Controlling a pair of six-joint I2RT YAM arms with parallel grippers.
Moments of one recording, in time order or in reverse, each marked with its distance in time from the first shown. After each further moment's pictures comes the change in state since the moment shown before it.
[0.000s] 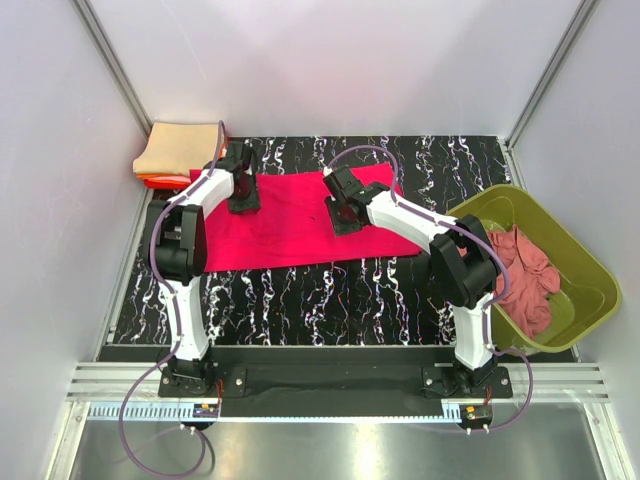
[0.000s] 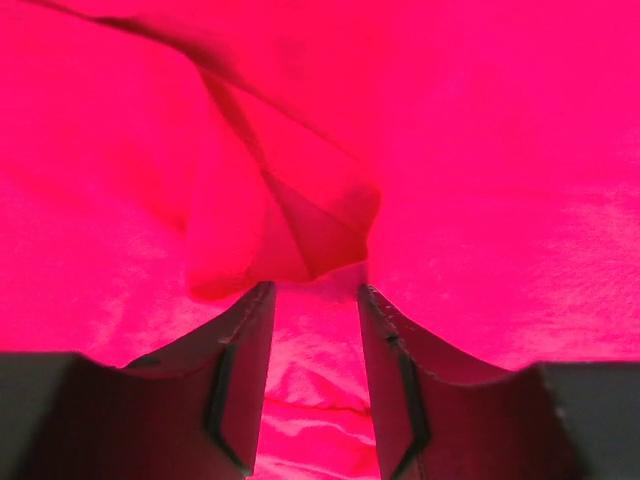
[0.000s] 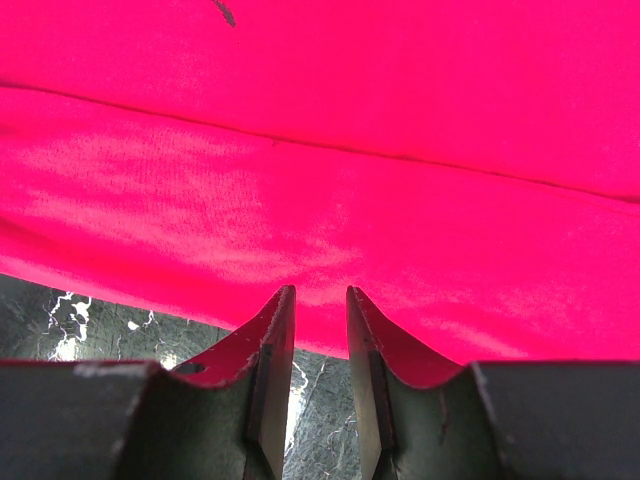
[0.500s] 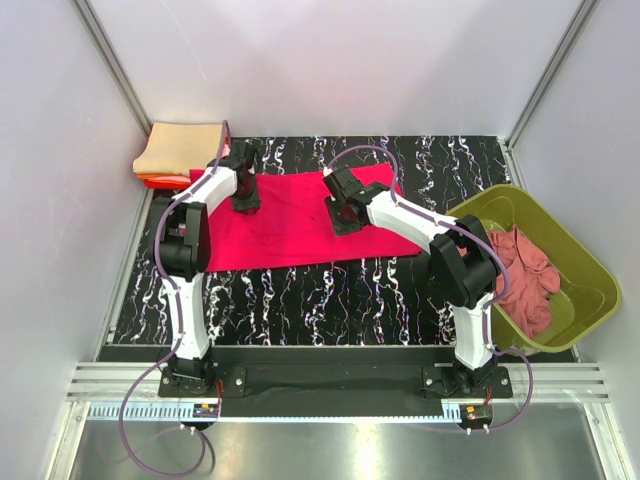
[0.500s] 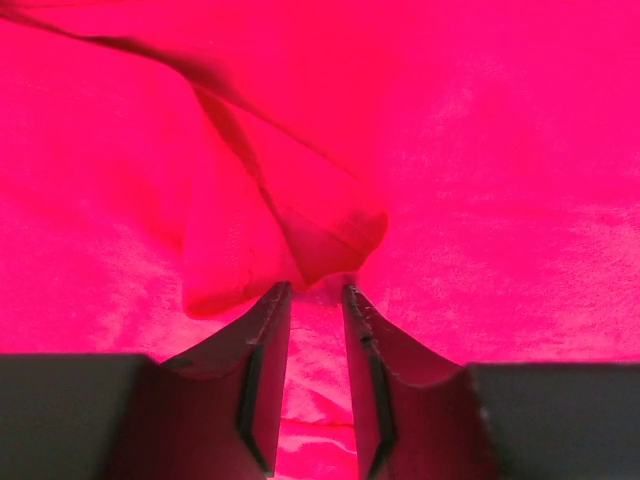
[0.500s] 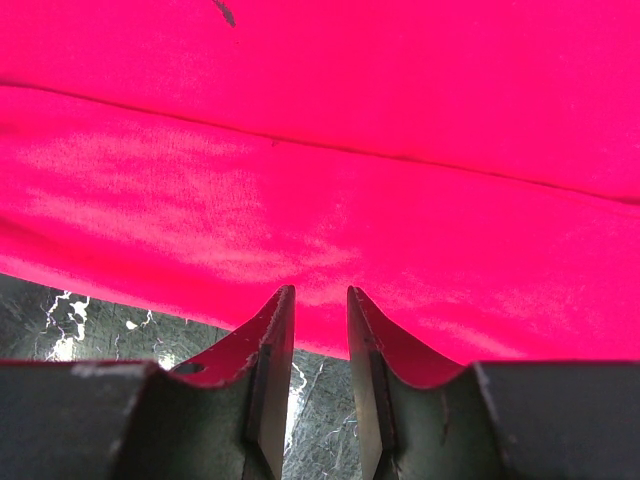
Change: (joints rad) left arm -0.009 0.046 0.054 -0.031 -0.018 0.003; right arm 0.000 0.000 0.000 0.000 0.000 -0.006
